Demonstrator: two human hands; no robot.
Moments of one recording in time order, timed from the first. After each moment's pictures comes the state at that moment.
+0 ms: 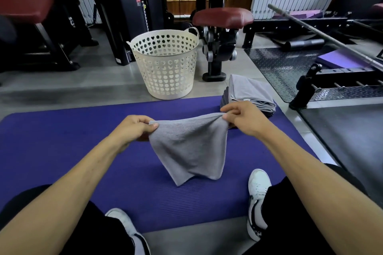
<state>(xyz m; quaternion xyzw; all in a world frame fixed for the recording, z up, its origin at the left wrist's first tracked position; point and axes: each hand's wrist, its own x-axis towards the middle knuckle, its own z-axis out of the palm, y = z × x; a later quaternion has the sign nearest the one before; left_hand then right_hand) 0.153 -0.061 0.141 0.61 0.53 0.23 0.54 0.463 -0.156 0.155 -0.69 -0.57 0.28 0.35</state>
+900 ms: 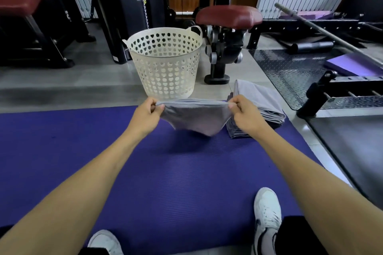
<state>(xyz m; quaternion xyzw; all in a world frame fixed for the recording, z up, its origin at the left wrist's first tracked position) 0.220 0.027 0.117 0.70 0.52 0.34 0.35 0.490 -0.064 0.128 -0.71 -0.56 0.21 0.38</state>
